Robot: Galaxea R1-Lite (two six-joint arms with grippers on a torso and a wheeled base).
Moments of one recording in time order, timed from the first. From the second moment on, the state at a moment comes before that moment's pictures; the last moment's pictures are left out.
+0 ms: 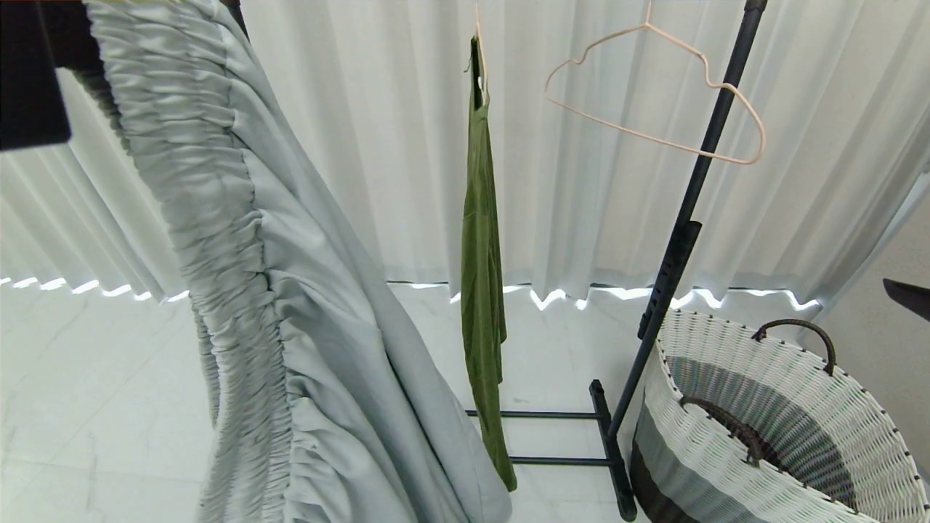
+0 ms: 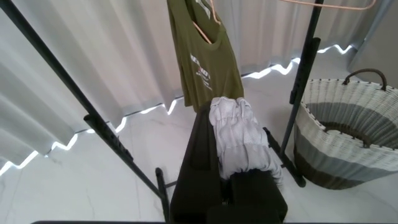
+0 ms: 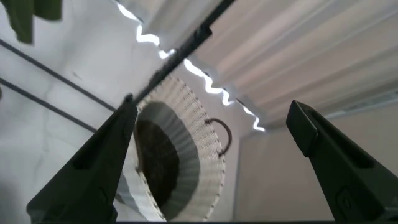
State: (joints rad) left arm -1.09 1.26 -1.54 0.39 0.72 0.16; right arm 0.74 1.00 -1.06 0.30 -0.59 -0.48
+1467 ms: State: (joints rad) left arm -1.09 1.18 -1.44 0.39 0.76 0.23; right arm 0.65 0.82 -0.90 0.22 -0.58 -0.52
